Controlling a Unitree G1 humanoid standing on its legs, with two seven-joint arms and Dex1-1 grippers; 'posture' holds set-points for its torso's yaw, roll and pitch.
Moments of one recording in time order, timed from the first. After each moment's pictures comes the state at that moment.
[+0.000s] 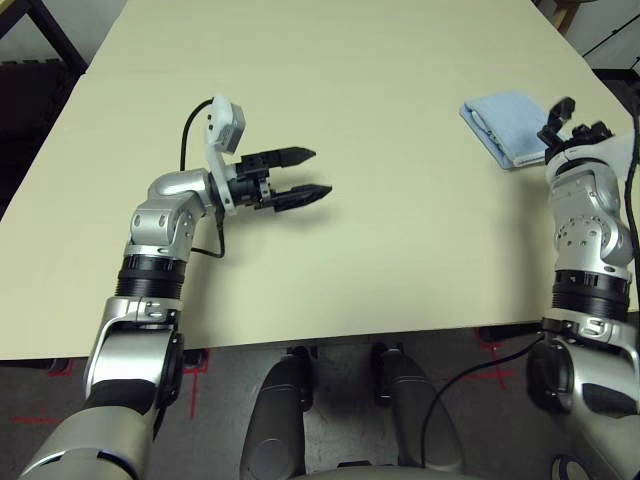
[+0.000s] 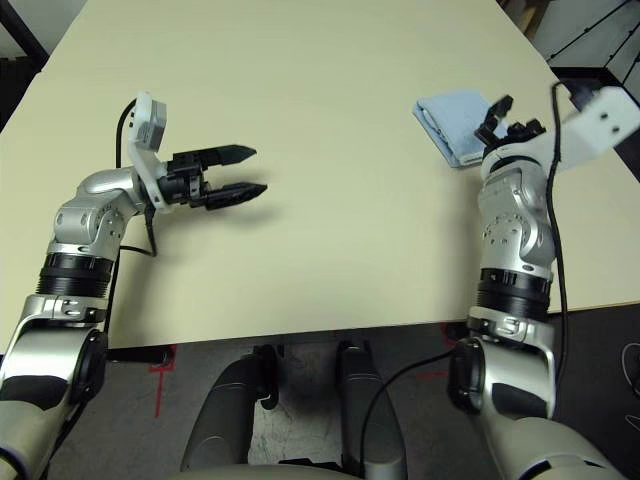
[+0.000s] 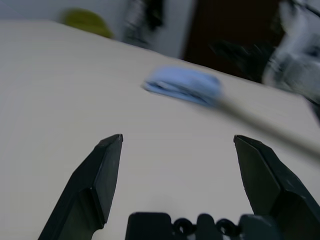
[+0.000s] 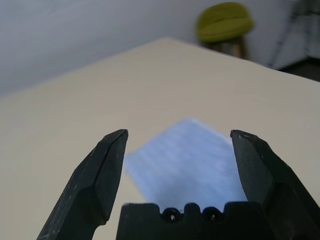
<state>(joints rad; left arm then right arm) -0.84 0.38 0.13 0.42 -0.39 0.30 -0.96 -0.79 -0.38 -0.29 0.49 0.40 0.08 0.00</state>
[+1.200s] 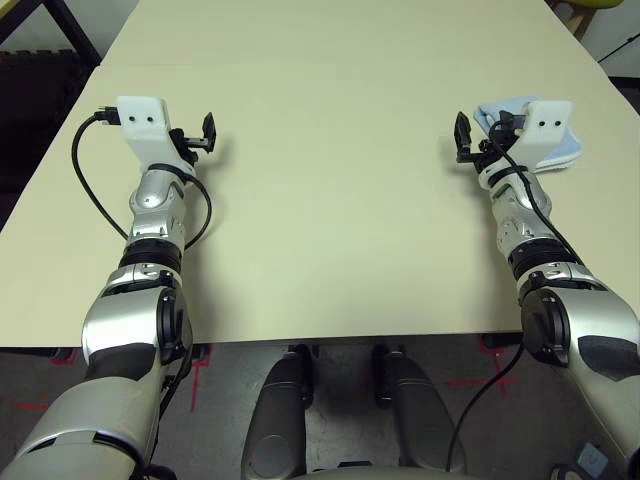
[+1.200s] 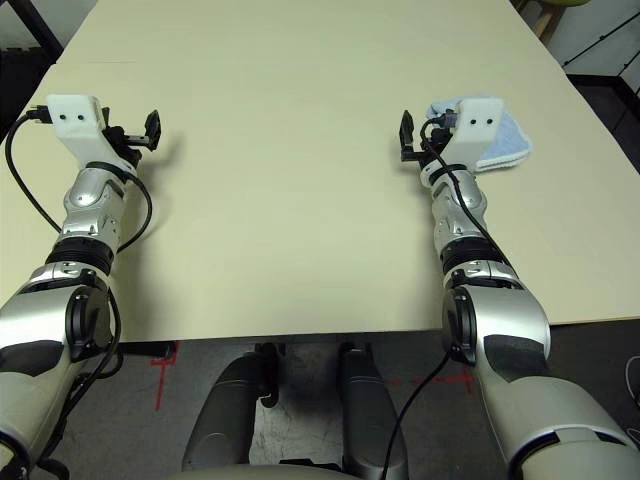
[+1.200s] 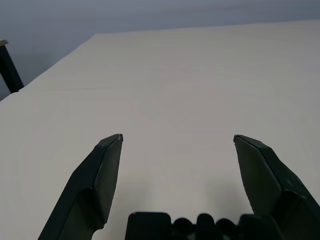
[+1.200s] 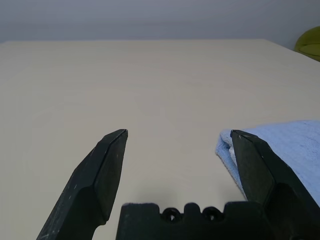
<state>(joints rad) -1.00 0.48 0.28 1.16 -0.12 -0.37 -0.29 -0.98 -0.32 -0.29 1.18 0.20 -0.48 0.30</state>
